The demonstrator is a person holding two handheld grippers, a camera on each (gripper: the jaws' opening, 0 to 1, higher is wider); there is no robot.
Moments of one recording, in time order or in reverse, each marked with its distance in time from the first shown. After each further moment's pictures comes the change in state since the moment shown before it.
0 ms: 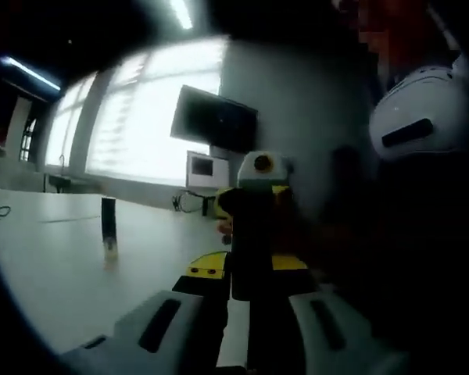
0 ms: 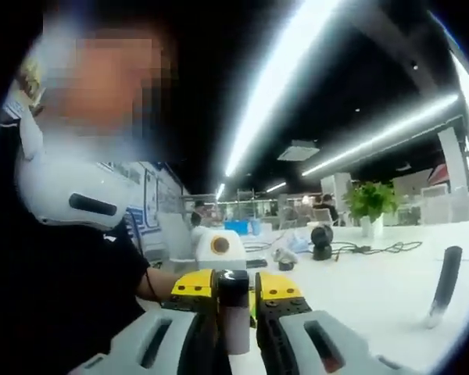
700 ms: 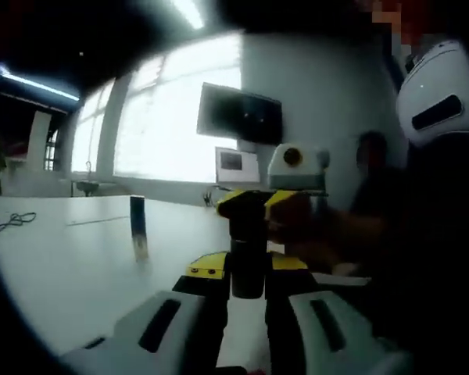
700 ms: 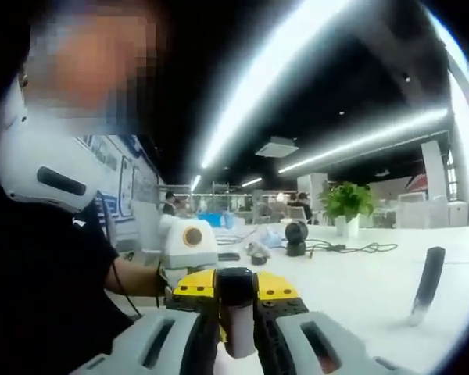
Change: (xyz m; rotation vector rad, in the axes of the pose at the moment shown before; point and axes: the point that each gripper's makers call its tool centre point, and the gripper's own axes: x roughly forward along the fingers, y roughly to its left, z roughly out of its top) left arm 0.001 0.034 -0.007 0.070 0.032 0.231; right arm 0.007 -0.027 -0.010 -0.071 0.013 -0.195
